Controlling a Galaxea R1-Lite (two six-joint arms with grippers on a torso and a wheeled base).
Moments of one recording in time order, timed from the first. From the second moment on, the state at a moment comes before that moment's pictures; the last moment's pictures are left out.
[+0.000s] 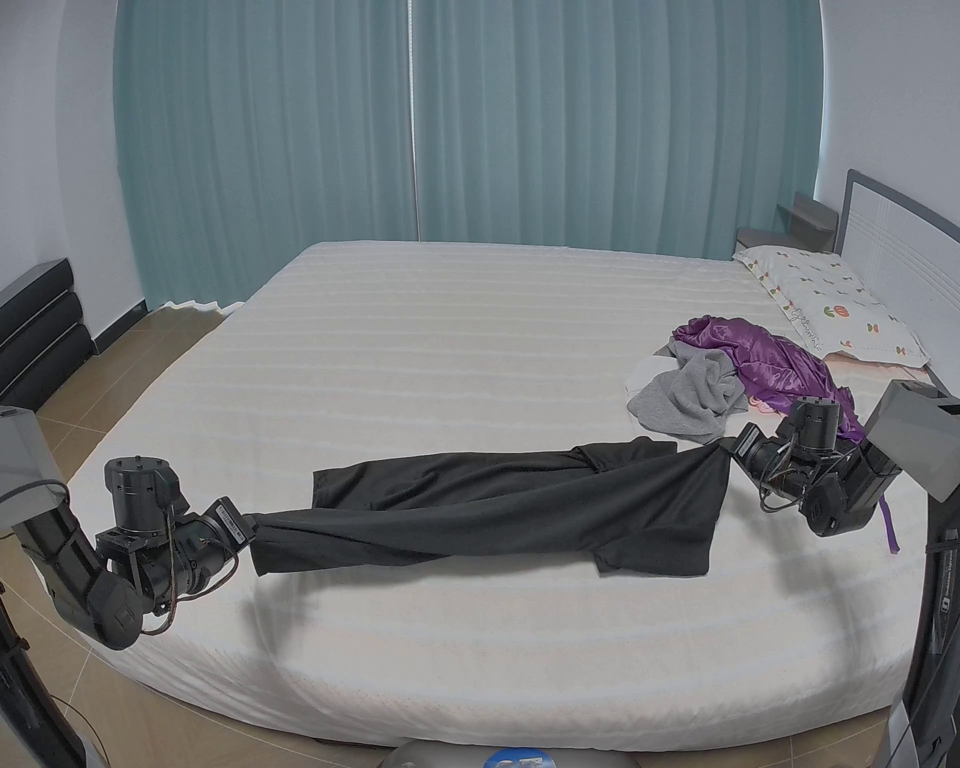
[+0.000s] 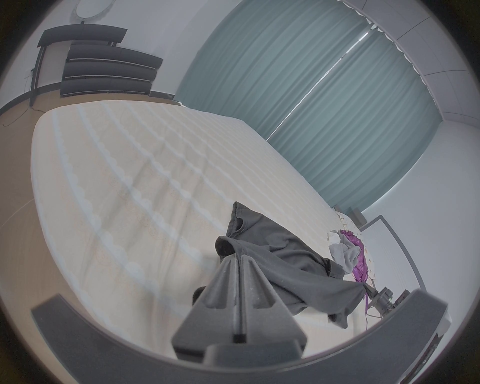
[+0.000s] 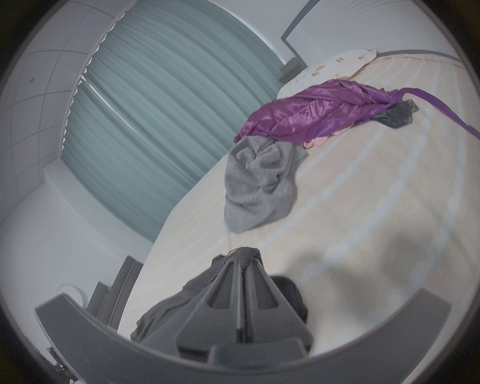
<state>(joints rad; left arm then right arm) -0.07 1.94 -0.37 -1.07 -0.05 -0.73 -0.02 2.38 -1.03 -0.99 0.19 0.72</state>
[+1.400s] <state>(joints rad) -0.07 2.01 -0.37 -1.10 -0.04 -0.73 0.15 2.36 -0.67 -1.06 0.25 0.75</state>
